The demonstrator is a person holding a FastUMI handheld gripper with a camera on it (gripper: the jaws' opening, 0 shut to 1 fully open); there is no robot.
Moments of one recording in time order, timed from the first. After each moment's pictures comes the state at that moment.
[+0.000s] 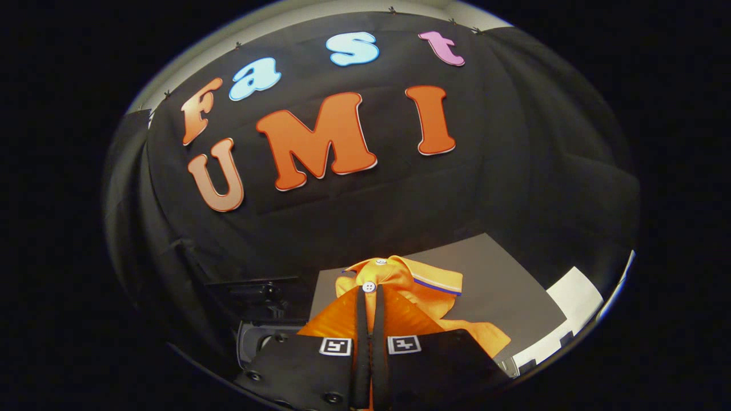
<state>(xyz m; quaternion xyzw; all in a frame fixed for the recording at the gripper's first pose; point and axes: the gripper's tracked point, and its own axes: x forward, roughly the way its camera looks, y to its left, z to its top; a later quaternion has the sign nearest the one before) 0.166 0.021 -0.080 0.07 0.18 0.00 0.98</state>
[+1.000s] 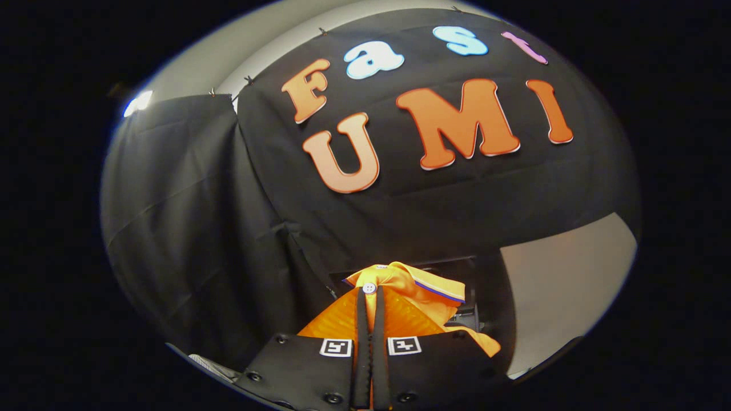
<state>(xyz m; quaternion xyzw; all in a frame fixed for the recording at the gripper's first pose) 0.168 0.340 -0.163 0.09 0.21 0.21 0.95</state>
